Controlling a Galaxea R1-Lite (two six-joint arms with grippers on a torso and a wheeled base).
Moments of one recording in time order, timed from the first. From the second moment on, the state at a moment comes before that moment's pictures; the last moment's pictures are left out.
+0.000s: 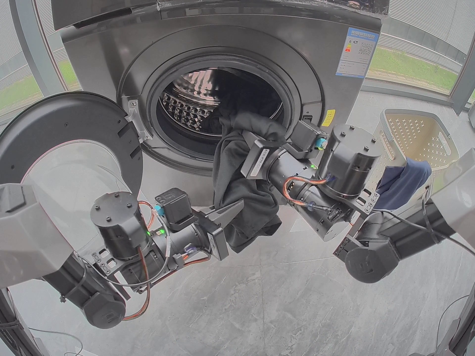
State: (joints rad) left arm -0.65 1.94 -0.54 -1.47 -0.17 -0.14; right arm 0.79 2.02 -1.08 -1.18 -0.26 0.29
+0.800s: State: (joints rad) left arm -0.63 1.98 -0.46 -1.52 -0.16 -0.15; right arm 0.79 2.03 -1.06 -1.18 -0.26 0.29
